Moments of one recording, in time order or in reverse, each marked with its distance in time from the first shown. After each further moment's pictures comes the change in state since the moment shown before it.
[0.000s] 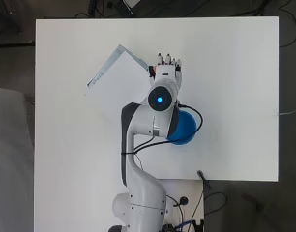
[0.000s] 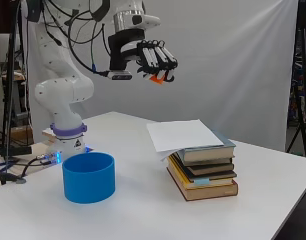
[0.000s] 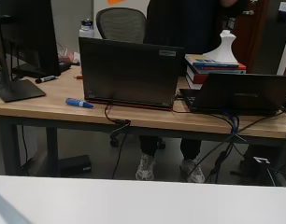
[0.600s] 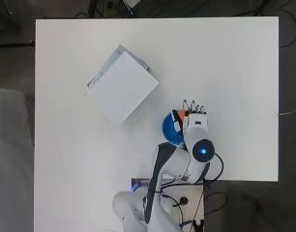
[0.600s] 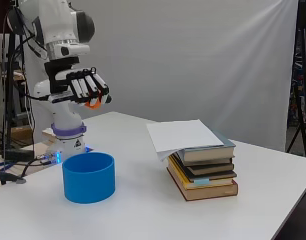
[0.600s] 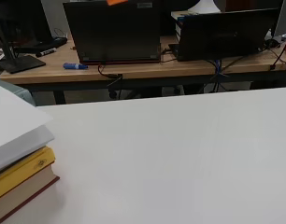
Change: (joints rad) arm -0.105 -0.344 -0.266 -0.388 -0.018 -0.014 -0.271
